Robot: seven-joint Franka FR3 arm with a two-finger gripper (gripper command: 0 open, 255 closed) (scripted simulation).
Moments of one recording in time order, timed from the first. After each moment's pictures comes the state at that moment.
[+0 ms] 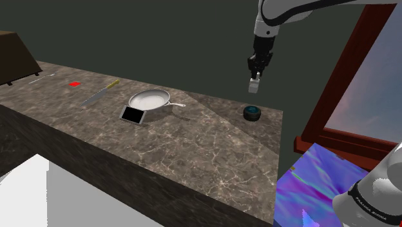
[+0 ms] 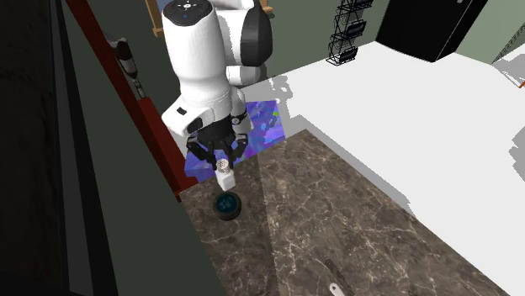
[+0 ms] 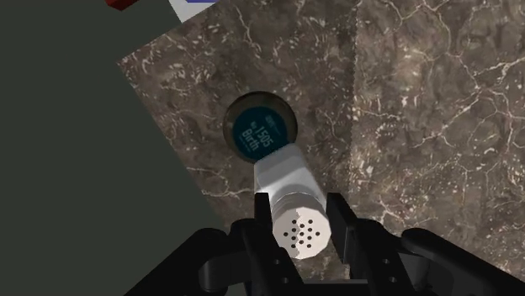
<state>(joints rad) -0.09 -0.10 0.04 -1.93 0.02 1.85 -0.02</state>
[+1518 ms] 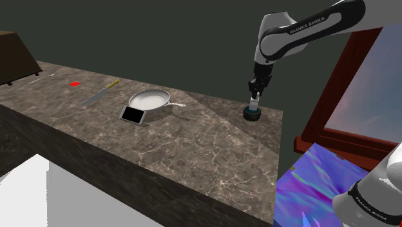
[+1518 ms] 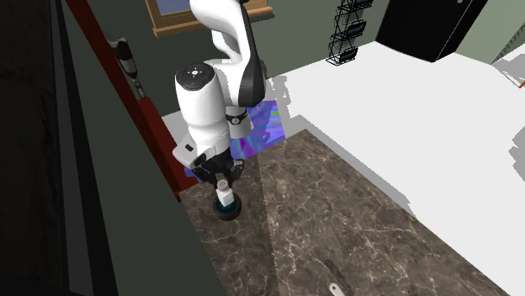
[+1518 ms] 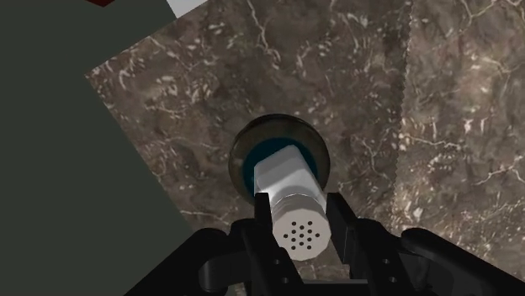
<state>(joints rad) -0.10 -0.07 0.03 -2.18 0.02 2.12 -0.05</state>
